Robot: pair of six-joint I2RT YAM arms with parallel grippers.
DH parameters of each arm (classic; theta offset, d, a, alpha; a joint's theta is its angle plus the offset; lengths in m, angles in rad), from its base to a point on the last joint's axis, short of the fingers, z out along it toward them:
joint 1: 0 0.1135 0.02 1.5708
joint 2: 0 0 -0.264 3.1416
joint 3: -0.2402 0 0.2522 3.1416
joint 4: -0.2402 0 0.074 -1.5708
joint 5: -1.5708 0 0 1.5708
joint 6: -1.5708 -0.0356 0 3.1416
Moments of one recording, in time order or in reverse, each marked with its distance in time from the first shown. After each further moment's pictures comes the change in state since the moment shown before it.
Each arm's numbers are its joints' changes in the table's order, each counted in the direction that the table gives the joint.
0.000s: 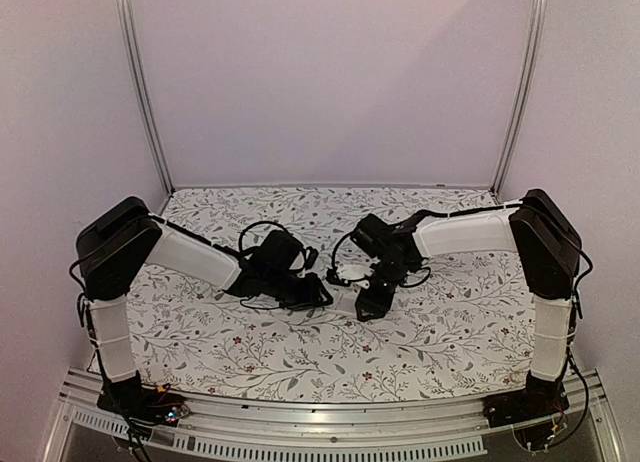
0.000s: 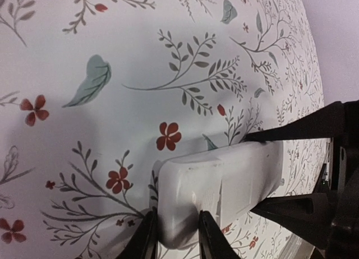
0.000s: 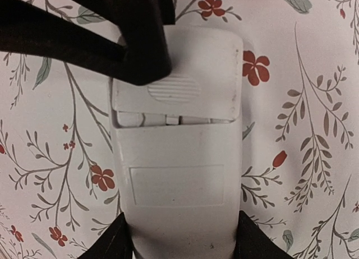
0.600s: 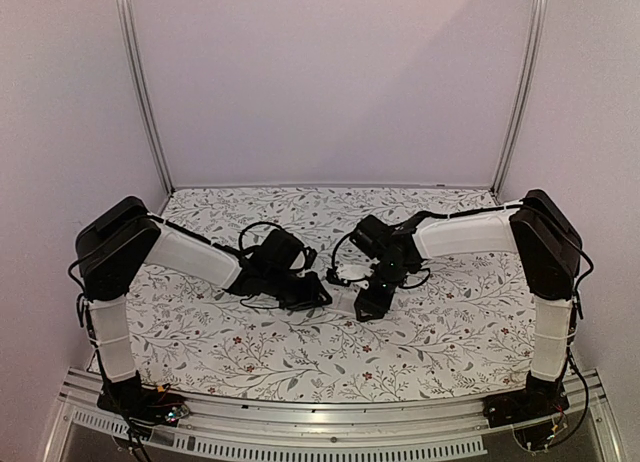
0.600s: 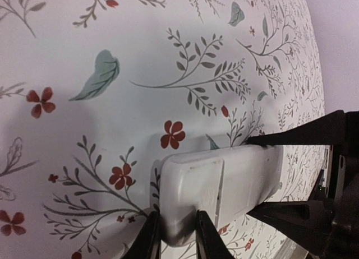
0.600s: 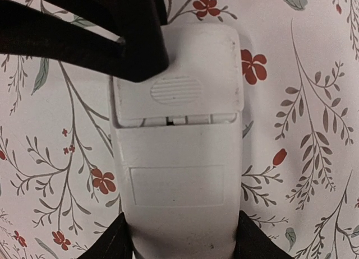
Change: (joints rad) left arm -0.003 0.004 -0.004 -0.019 0.013 0.051; right arm 0.008 0.004 0.008 0.011 -0.011 -0.039
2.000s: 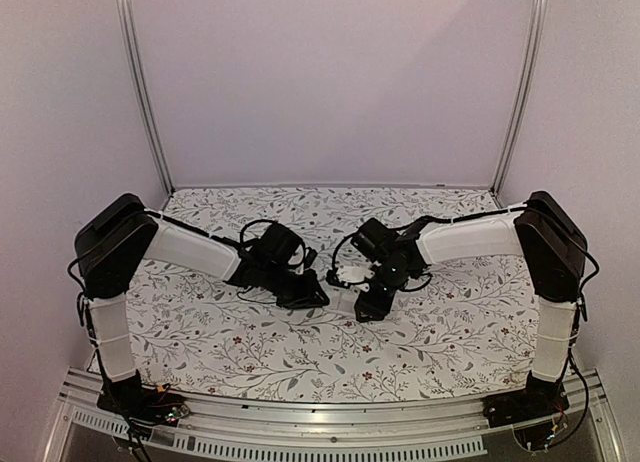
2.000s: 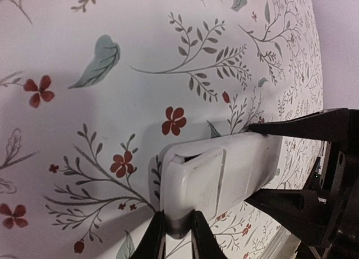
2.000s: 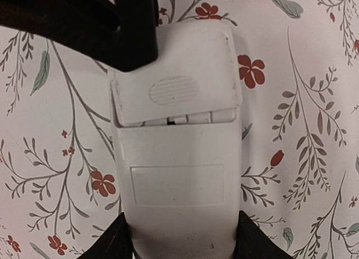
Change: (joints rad) left arm 0.030 -0.002 -0.053 -0.139 -0.089 -0.028; right arm 0.015 0.031 0.058 0.075 -0.048 0.002
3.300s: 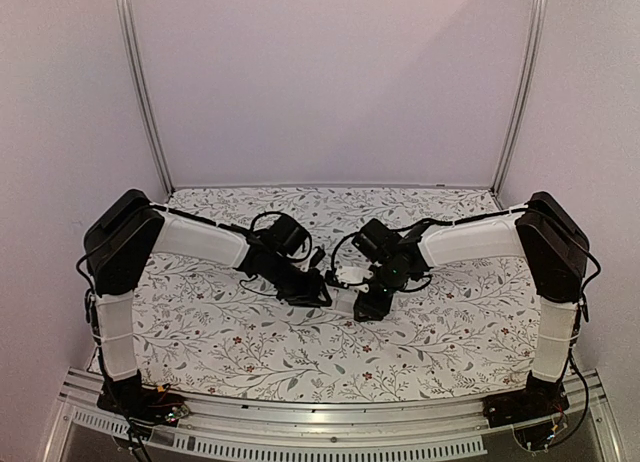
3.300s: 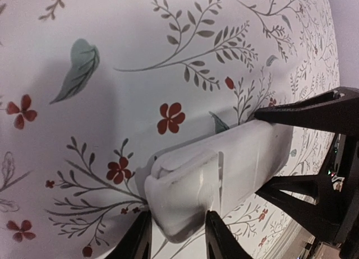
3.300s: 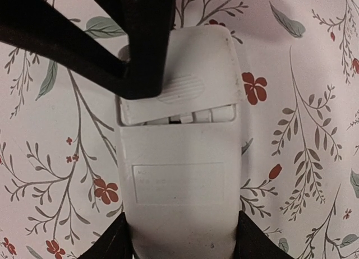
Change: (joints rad) left arm 0.020 -0.059 -0.149 -0.219 -0.037 -0.191; right arm 0.001 0.015 0.035 0.068 0.028 0.044
